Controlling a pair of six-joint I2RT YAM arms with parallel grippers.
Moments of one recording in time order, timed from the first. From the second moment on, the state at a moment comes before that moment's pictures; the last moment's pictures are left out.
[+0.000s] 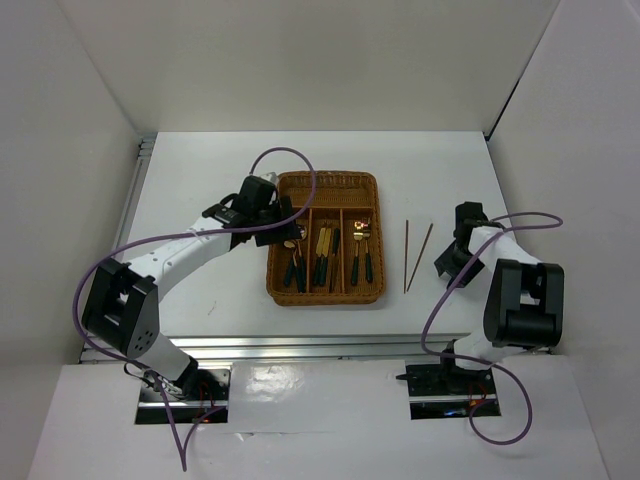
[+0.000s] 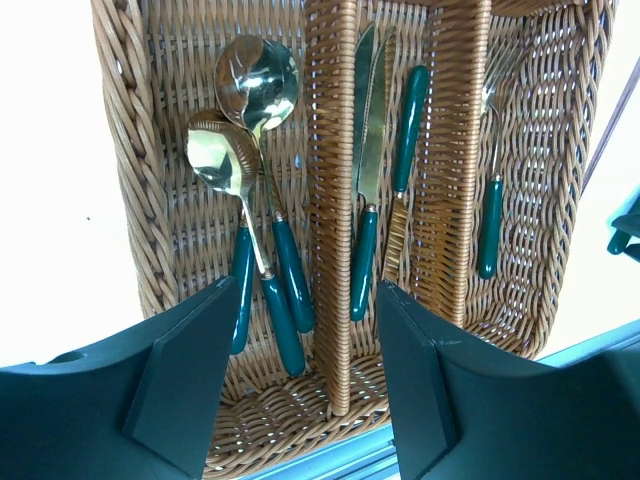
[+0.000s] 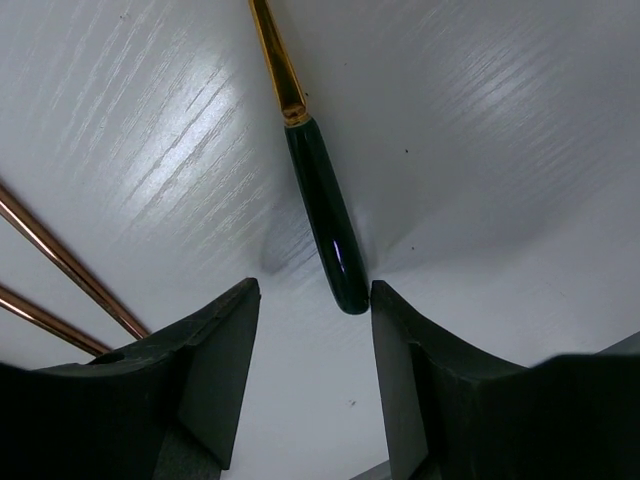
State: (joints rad) left arm -0.49 1.55 1.14 -0.43 0.06 -0.66; right arm -0.14 1.51 0.84 -0.67 0.19 0.70
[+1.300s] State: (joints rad) left arm -0.47 1.54 1.14 -0.42 0.06 -0.64; right arm -0.04 1.25 1.04 -0.67 0.01 0.62
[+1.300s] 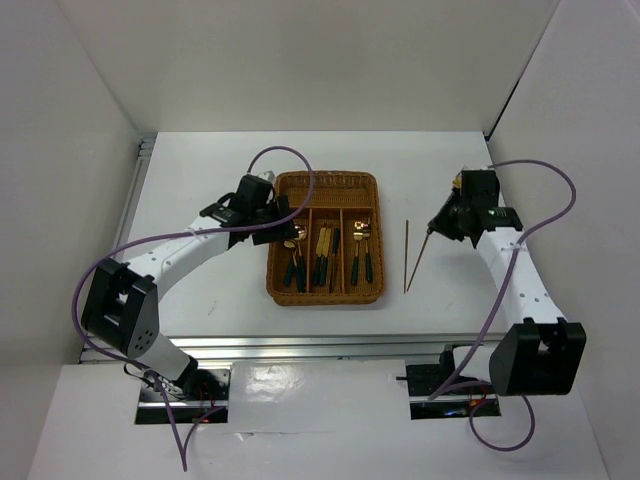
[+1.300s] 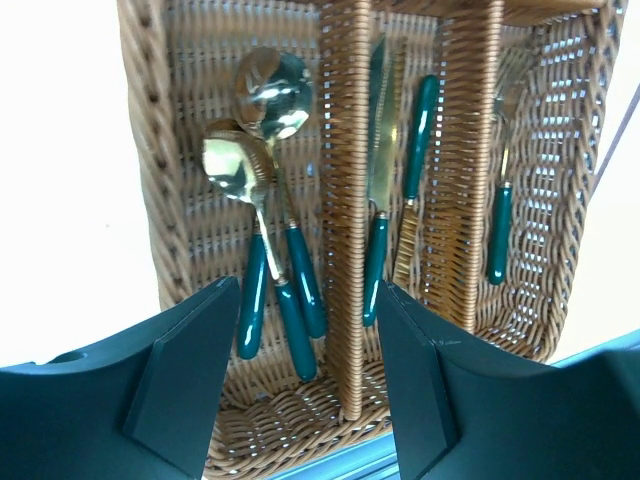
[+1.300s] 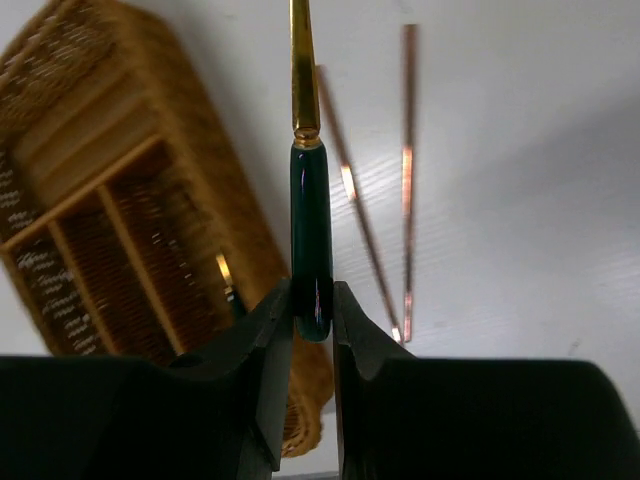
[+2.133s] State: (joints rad) left arm -0.42 1.50 1.14 -0.50 -0.04 -0.63; right arm 0.57 1.51 1.04 -0.66 0.10 0.75
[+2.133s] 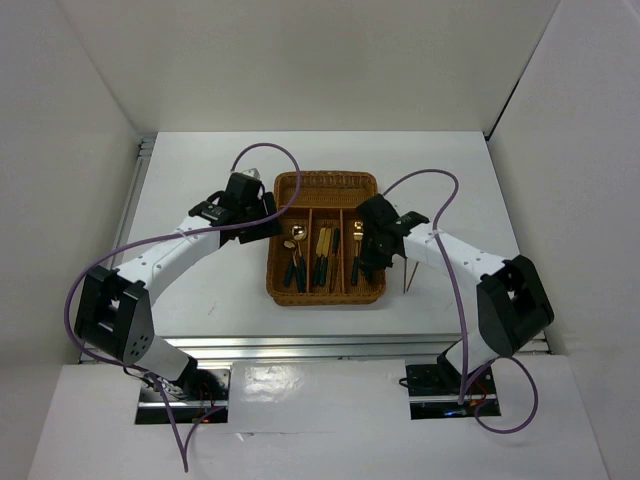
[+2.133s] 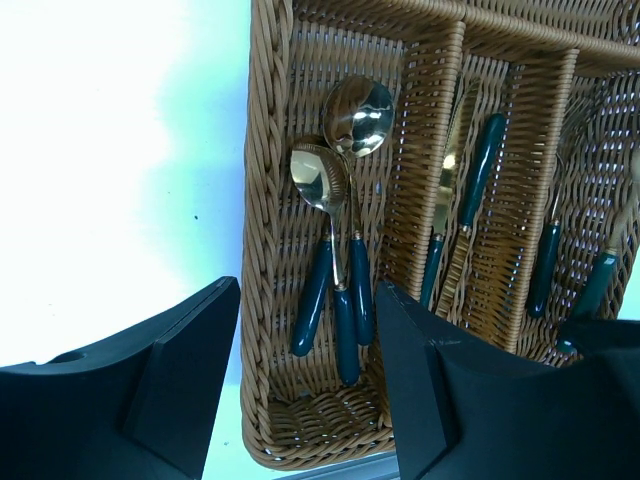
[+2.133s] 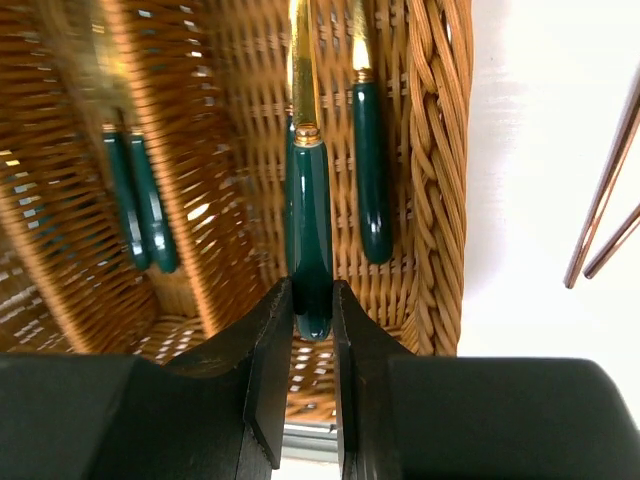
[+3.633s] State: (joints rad) left arm -0.42 1.45 1.06 -0.48 -0.05 -0.58; right arm 0.18 1.56 0.96 -0.52 0.16 0.57
